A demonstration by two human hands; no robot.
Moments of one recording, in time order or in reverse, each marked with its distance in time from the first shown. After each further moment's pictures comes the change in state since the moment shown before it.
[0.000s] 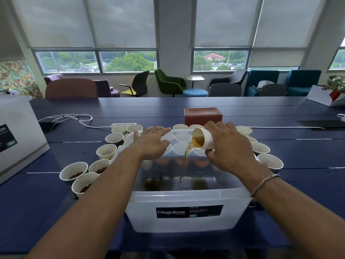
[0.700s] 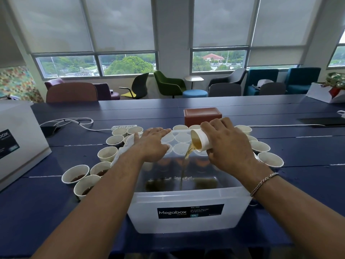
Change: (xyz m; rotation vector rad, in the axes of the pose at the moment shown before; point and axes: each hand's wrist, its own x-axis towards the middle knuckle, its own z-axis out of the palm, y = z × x) left_hand 0.001 -0.002 0.003 0.016 0.011 0.012; right_hand -0.004 -0.004 -0.005 -0.115 0.042 -0.094
